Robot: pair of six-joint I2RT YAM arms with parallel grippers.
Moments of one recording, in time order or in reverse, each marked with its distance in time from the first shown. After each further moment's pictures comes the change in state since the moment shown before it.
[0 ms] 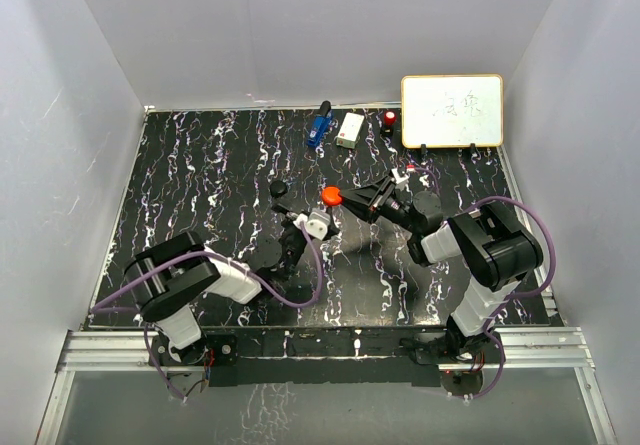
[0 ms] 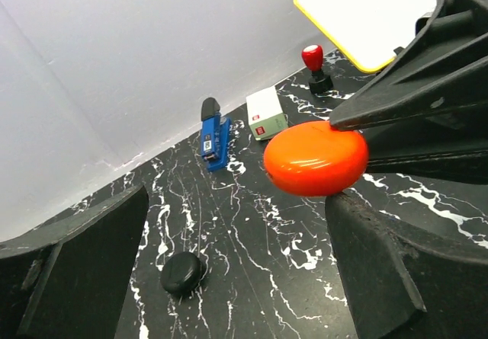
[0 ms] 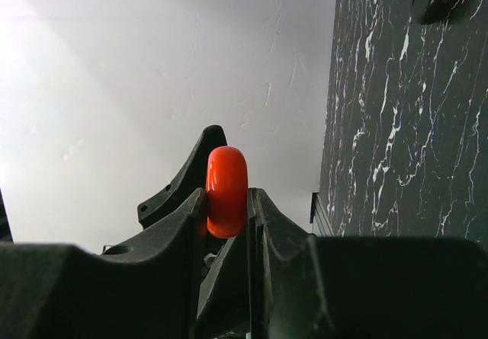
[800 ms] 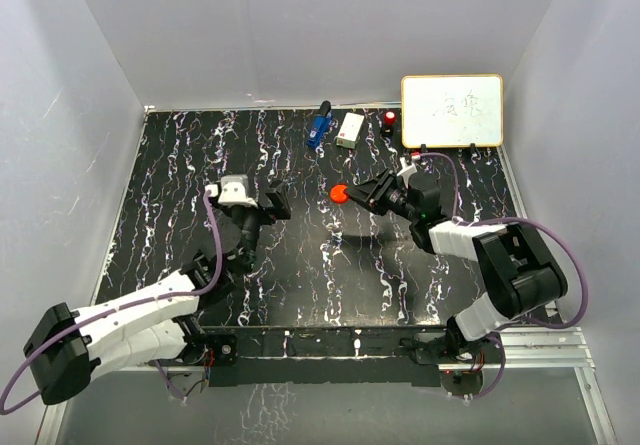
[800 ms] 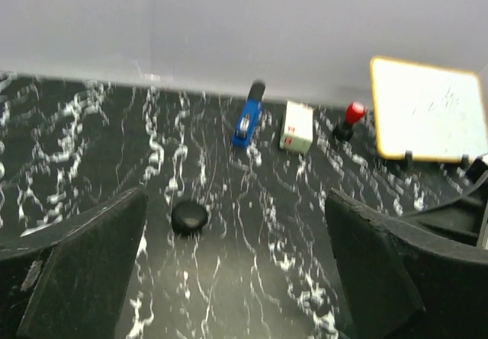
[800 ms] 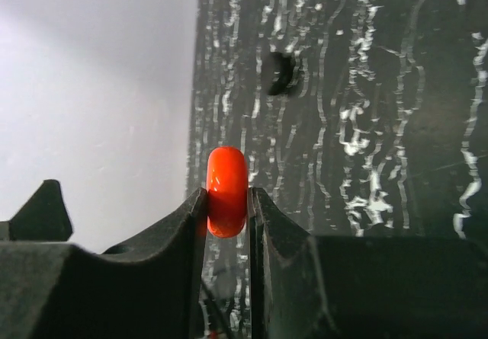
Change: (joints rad) left arm 0.090 -0.721 0.021 -0.787 -0.262 -0.615; right arm -0.017 -0.201 0.109 -0.634 0.165 -0.496
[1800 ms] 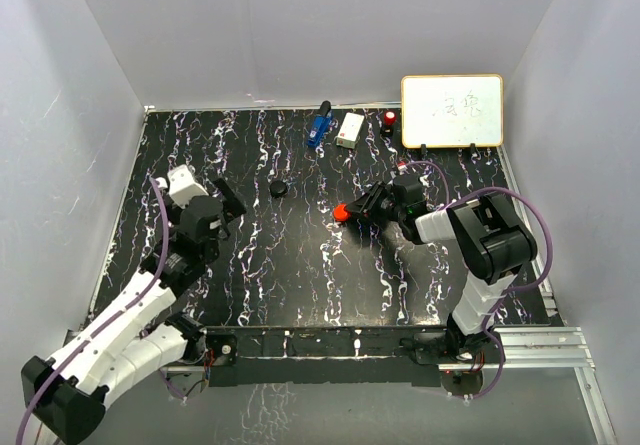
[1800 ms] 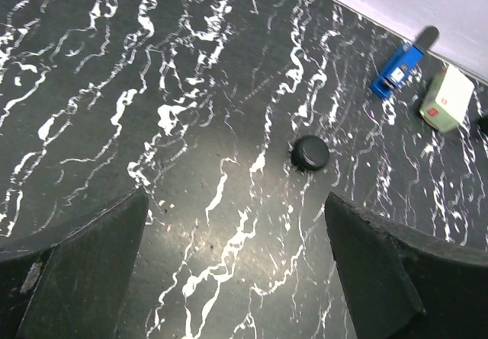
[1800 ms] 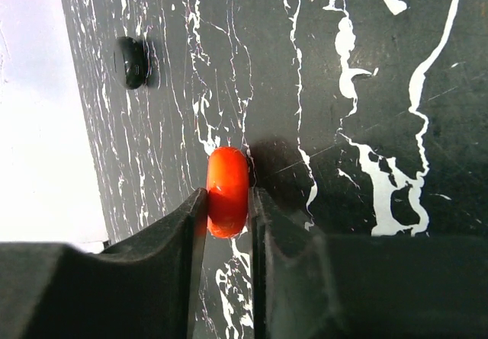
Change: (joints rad) left arm 0.320 -0.154 0.205 -1.008 0.043 -0.550; right arm 0.000 0.253 0.101 -0.173 0.064 -0.168
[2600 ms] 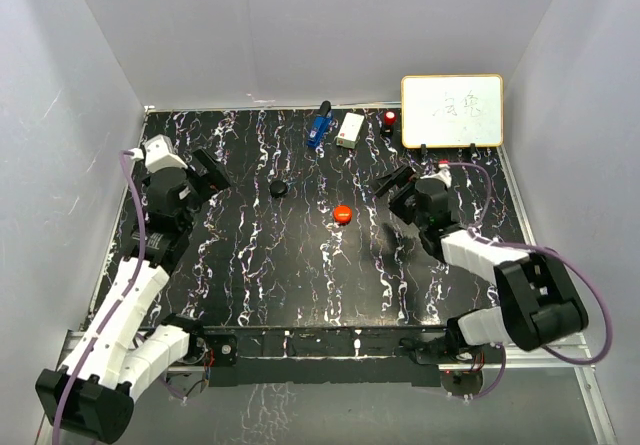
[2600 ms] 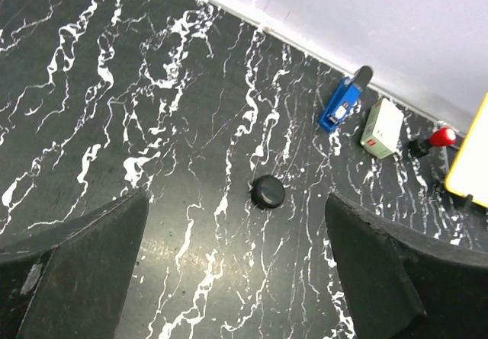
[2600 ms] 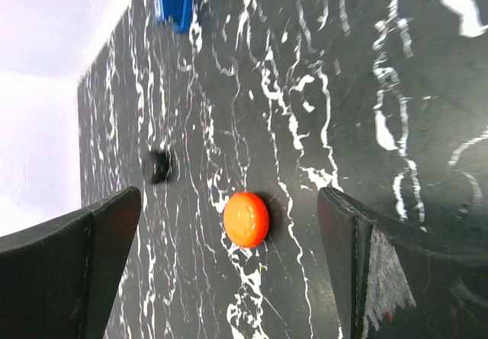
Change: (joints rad) left arm 0.339 0.099 0.155 0.066 0.406 0.091; right arm -0.021 -0.397 -0.130 -0.123 0.352 -0.015
